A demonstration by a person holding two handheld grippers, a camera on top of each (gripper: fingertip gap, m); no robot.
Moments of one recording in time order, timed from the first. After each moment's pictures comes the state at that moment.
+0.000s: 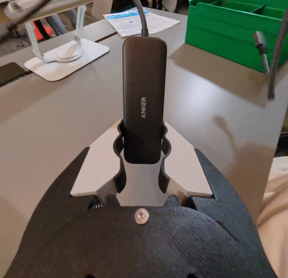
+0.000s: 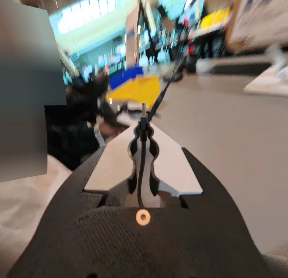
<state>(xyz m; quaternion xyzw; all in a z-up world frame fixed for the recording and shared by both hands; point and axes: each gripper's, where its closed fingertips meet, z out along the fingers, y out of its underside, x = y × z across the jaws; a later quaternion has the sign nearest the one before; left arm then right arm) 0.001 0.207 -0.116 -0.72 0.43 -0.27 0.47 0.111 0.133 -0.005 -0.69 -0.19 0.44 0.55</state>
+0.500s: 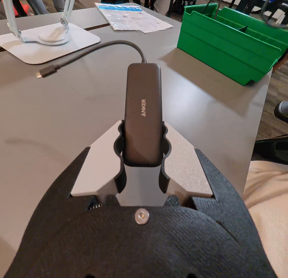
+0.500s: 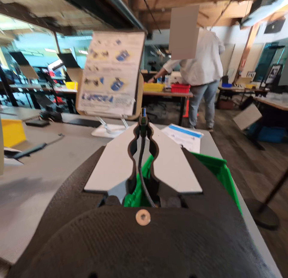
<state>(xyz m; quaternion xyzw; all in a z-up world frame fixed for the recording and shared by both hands) 0.005 0.202 -0.123 -0.74 0.40 -0.33 0.43 0.384 0.079 0.074 -0.68 -0.04 0.02 0.73</state>
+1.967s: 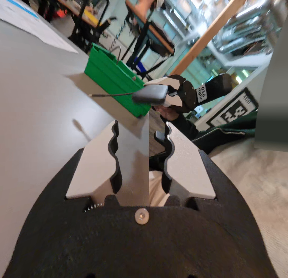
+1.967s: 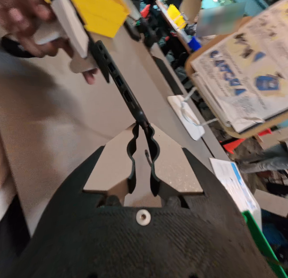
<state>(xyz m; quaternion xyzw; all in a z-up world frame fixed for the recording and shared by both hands) 0.029 0.132 -0.066 -0.61 0.33 -0.67 0.27 0.128 0.136 -0.051 -0.67 -0.45 -0.04 0.59</state>
